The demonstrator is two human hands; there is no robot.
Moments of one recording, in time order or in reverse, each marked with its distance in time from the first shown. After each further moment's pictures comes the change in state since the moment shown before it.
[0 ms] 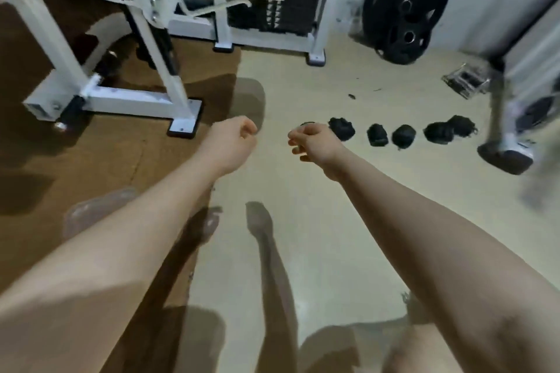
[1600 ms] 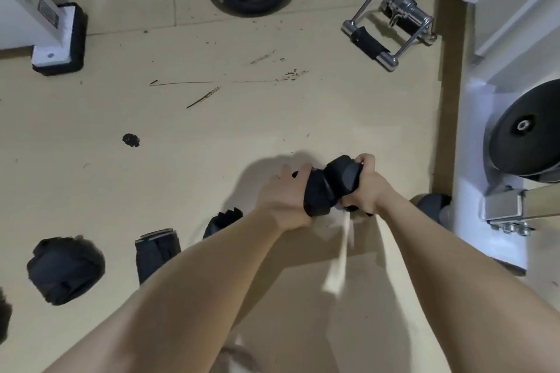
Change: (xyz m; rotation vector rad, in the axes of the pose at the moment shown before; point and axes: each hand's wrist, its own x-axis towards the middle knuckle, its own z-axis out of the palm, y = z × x) left_hand 0.516 0.337 0.726 0.451 -0.646 0.195; right_hand 0.463 0.453 -0.660 -0.435 0.100 0.552
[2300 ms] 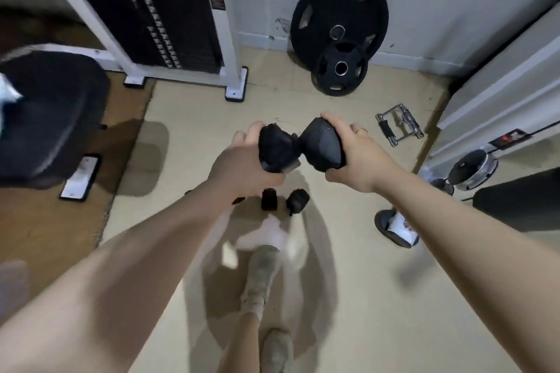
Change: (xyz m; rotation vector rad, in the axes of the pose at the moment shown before) left_hand -0.471 0.033 -0.371 -0.432 0.425 -0.278; right_hand -0.498 -0.304 -0.225 -0.313 -0.047 -0.655
